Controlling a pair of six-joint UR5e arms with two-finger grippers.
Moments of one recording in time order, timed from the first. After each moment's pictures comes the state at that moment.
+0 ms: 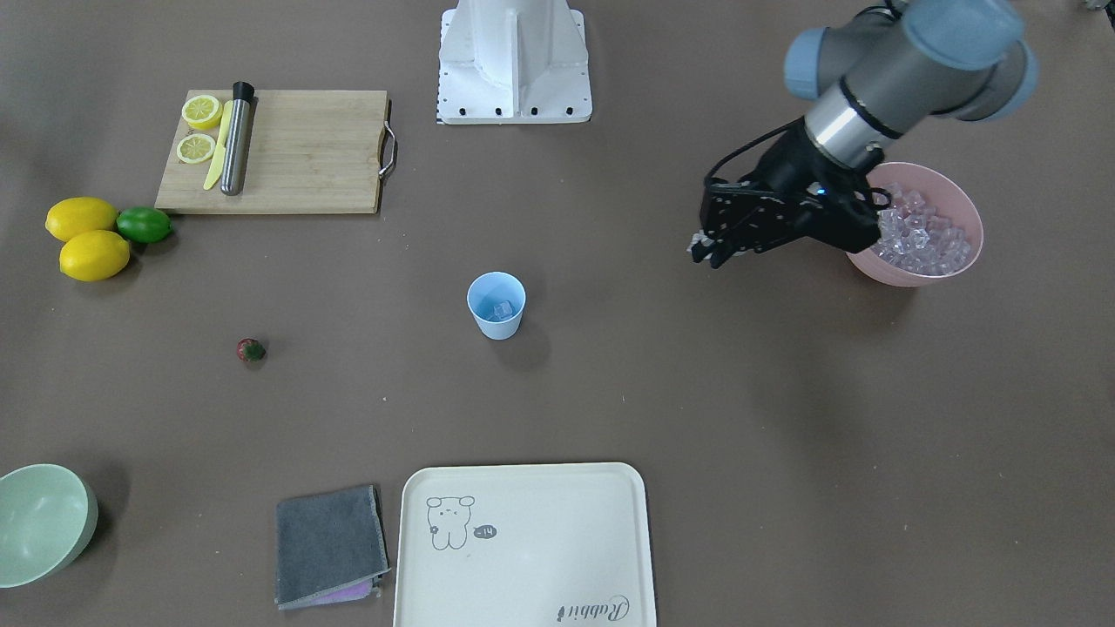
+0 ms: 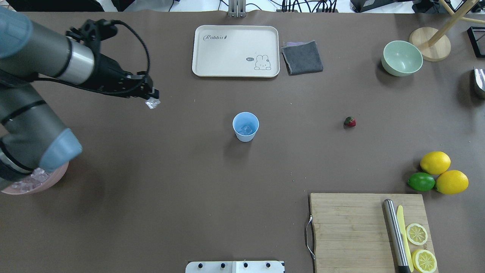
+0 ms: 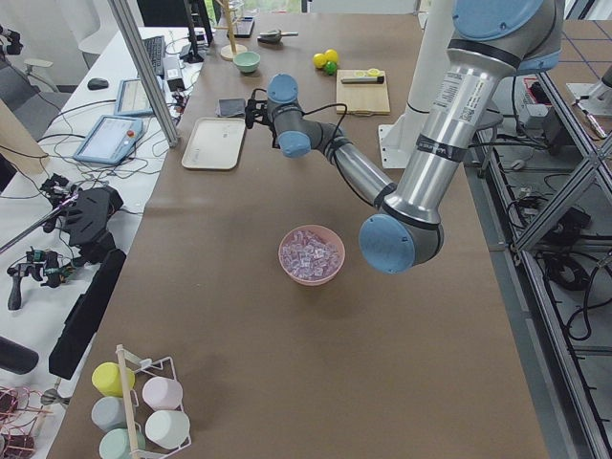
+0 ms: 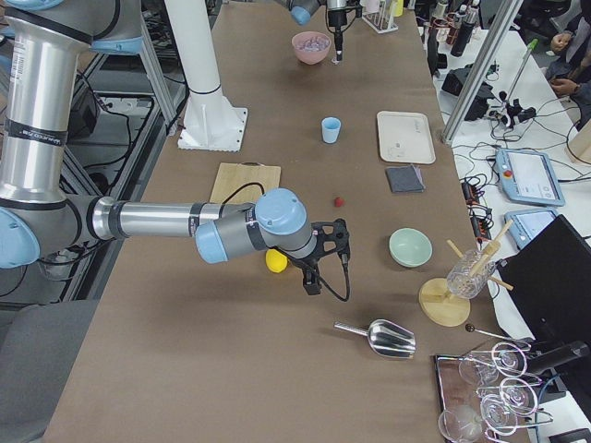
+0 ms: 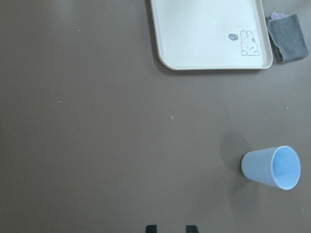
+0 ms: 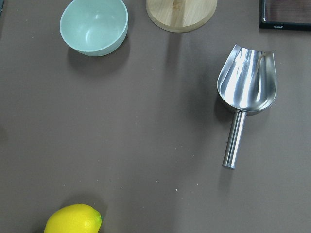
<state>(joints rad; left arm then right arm) -0.81 -2.00 -1.82 -2.11 -2.12 -1.28 1.62 -1.82 1.85 -1.25 2.45 0.12</state>
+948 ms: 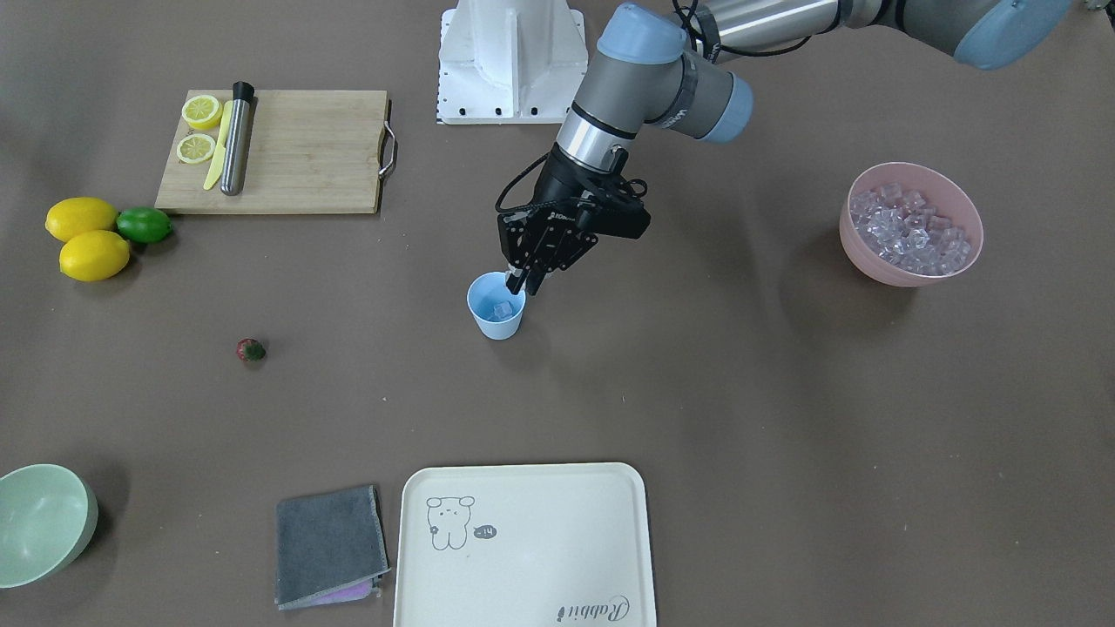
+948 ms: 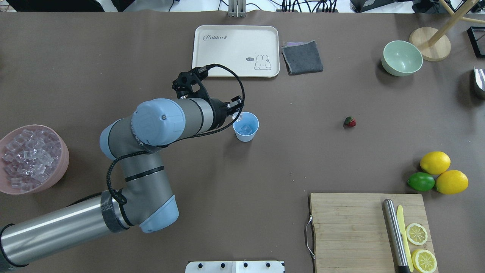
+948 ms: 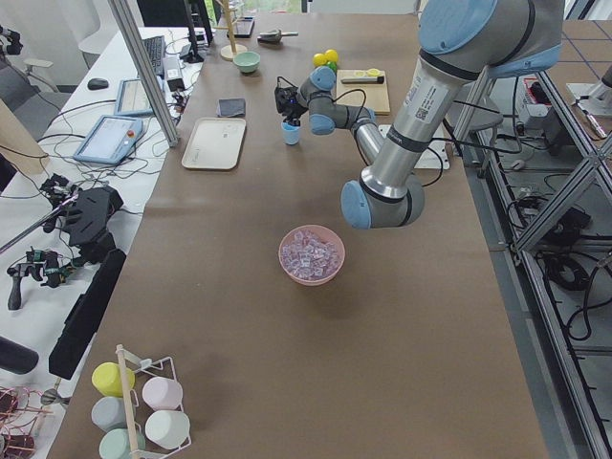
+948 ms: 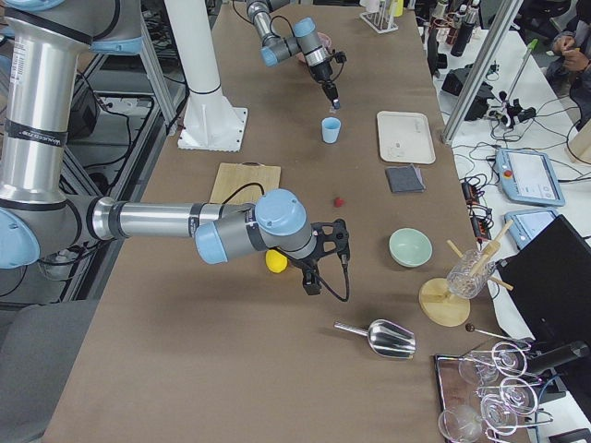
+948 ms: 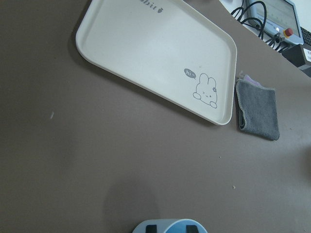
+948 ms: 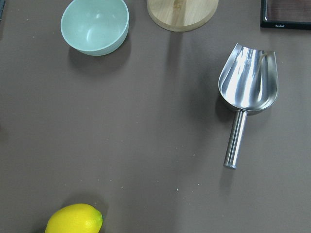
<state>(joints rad) -0.48 -2.26 -1.59 -2.18 -1.52 -1.65 1.62 -1.82 1.85 -1.25 2.46 0.12</state>
